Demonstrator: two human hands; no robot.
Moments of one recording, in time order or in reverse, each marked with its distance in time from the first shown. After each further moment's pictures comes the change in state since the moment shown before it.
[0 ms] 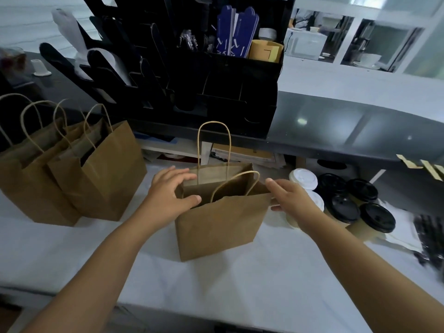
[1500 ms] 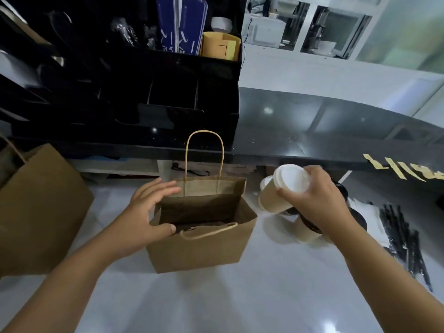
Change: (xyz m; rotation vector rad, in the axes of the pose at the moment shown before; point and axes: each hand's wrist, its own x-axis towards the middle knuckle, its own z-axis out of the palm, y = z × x) left_hand 0.074 -0.001 0.020 -0.057 -0.284 0.174; right_hand 0.035 0.001 -0.090 -0.516 0.462 0.027
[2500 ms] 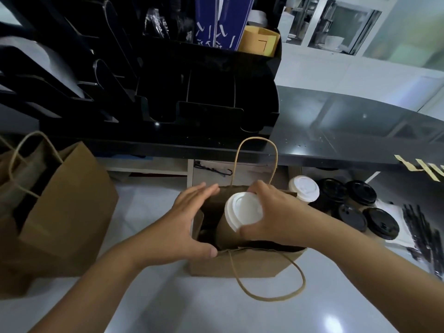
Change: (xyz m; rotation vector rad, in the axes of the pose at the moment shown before) left_hand -0.006 -0.018 -0.029 -0.148 -0.338 0.003; right_hand -0.046 -0.129 0.049 -0.220 -0.635 -0.307
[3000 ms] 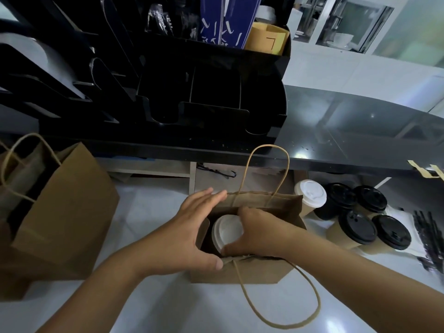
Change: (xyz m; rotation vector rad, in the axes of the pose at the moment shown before) left_hand 0.006 0.000 0.000 0.018 -0.040 0.010; right_hand 0.049 0.000 0.043 -0.032 -0.165 0.034
